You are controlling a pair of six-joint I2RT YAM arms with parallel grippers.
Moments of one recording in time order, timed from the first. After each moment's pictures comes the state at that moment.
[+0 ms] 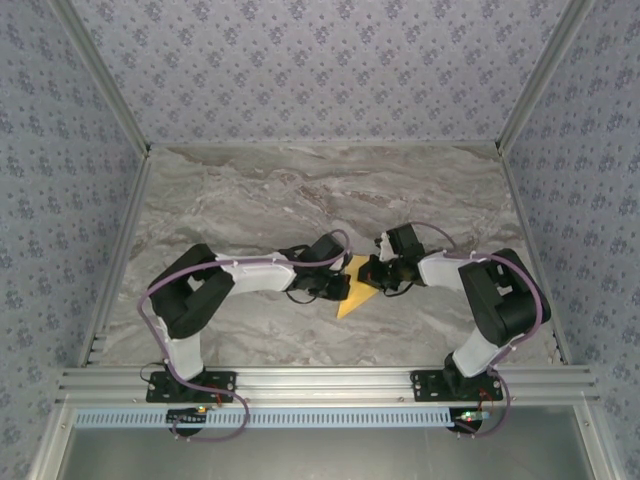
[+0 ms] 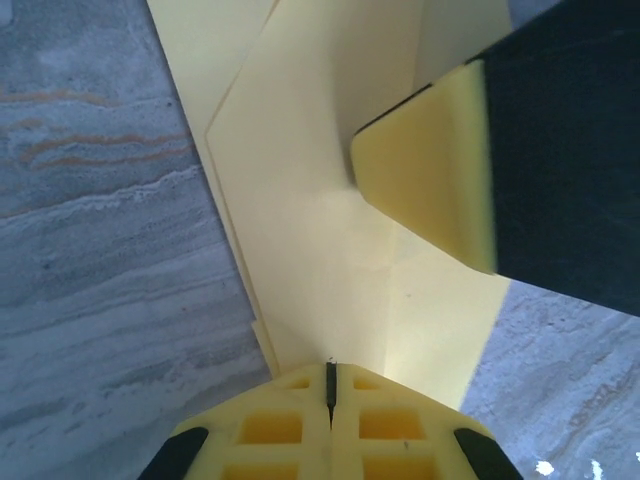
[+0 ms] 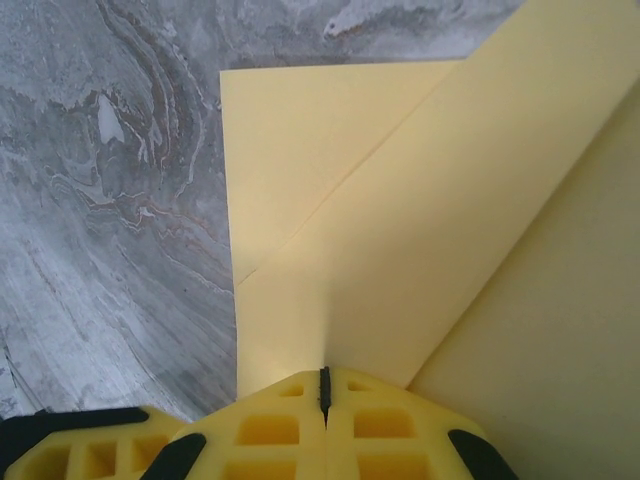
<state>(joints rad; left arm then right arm) -0.94 1.83 1.04 -0.23 0.25 -0.63 0.40 1.64 0.65 -0.04 -0.54 0.67</state>
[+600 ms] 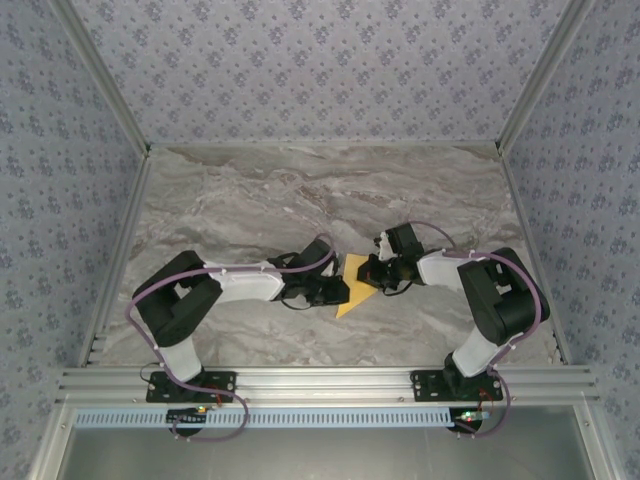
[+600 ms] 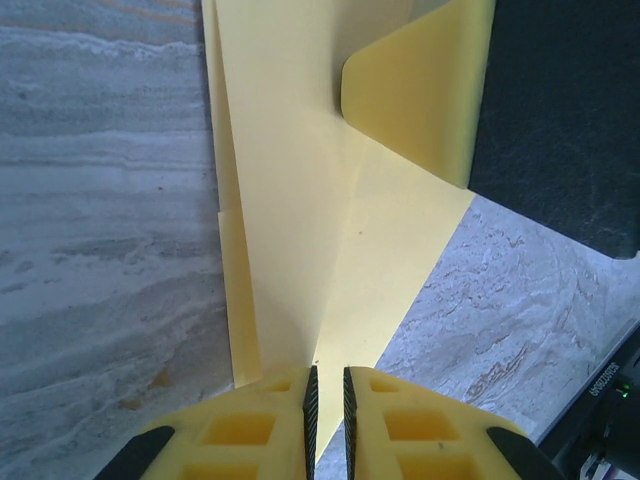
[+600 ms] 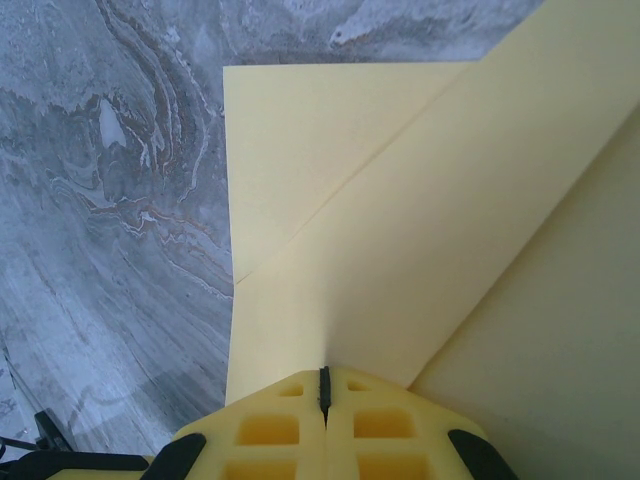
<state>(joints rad) -0.94 1.75 0.90 -0.08 0.33 -0.91 0.40 1.64 0.66 -0.05 -0.54 0.67</state>
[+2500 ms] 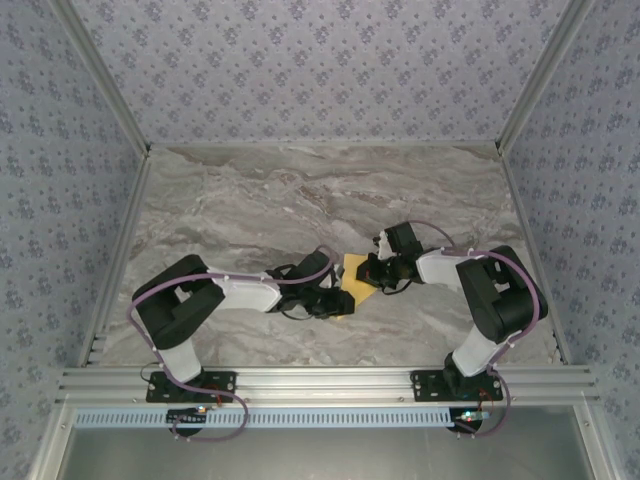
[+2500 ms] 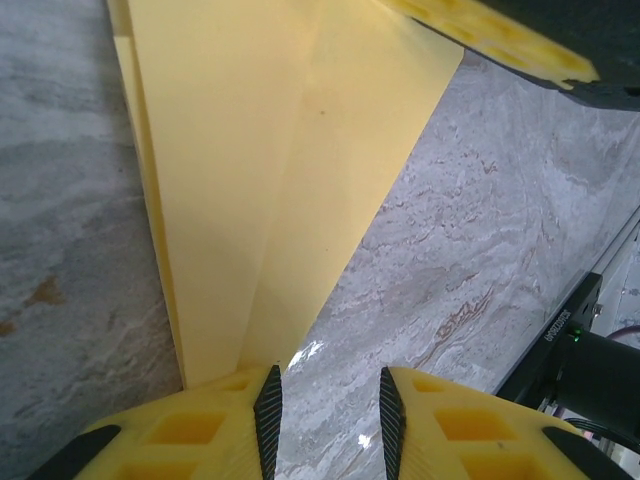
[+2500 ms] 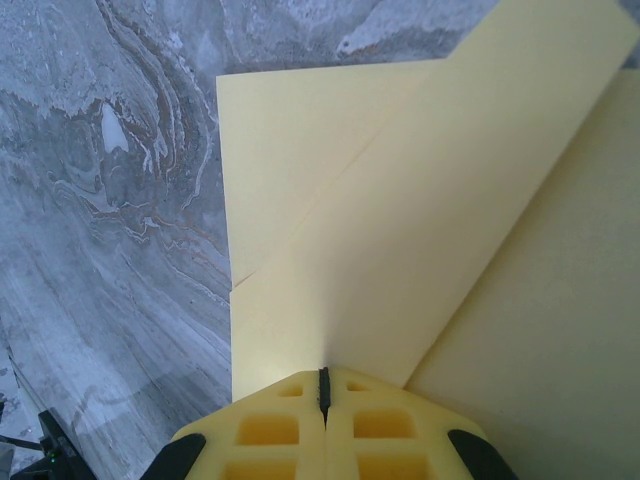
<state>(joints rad) -0.98 1.75 0.79 0.09 0.42 -1.00 0.40 1.66 0.67 -0.05 -0.54 0.67</state>
